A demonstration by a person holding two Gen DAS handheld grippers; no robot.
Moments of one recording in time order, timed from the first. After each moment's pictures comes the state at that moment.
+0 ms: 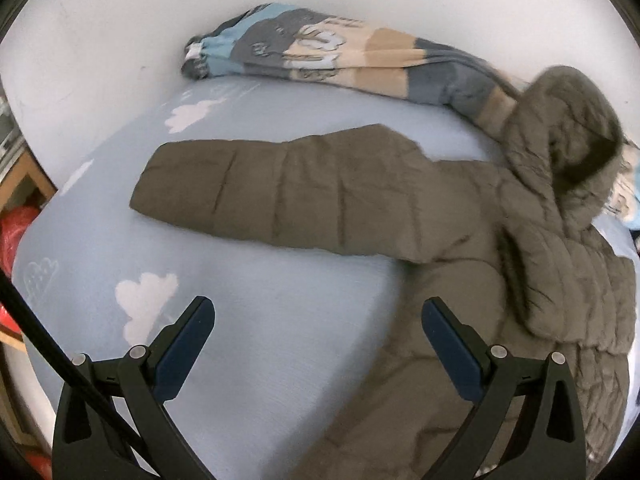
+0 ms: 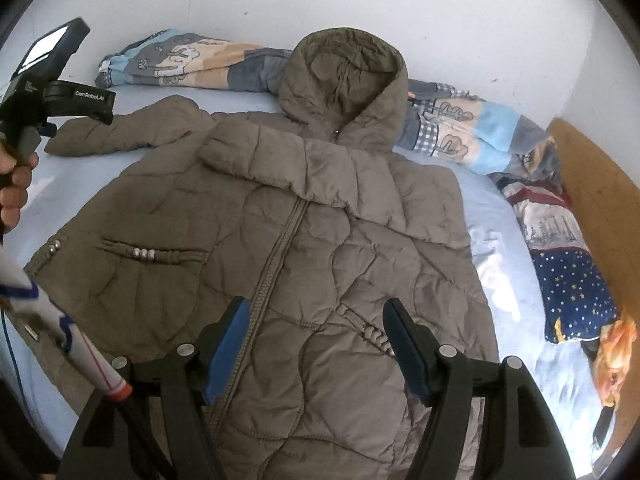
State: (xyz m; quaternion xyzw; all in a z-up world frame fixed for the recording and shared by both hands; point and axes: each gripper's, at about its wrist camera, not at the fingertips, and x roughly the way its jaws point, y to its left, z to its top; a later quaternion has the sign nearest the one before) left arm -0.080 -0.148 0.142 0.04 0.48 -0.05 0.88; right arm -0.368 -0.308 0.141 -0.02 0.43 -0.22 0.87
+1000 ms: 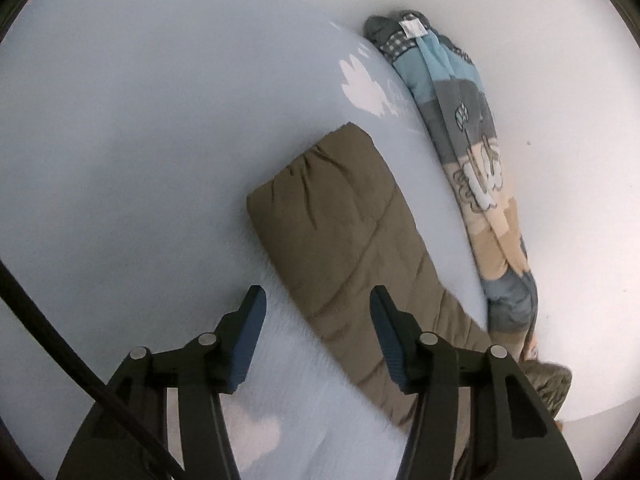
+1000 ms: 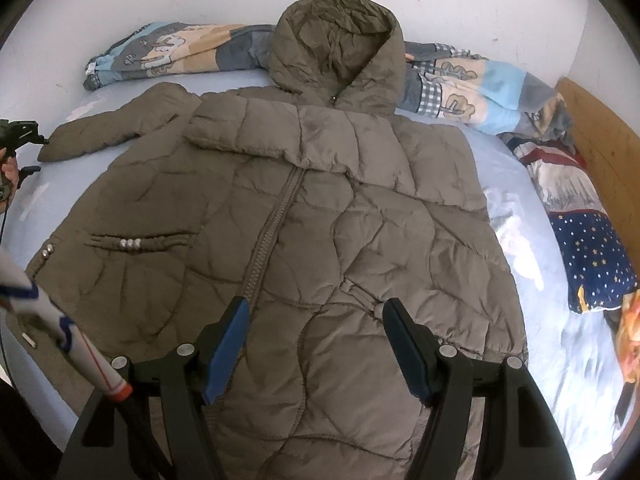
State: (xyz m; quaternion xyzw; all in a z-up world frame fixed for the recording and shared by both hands) left arm 0.050 0.102 0.043 -0.40 0.47 0.01 0.79; right arm -0.367 -0.330 0.118 0.04 0.46 -0.22 0.86
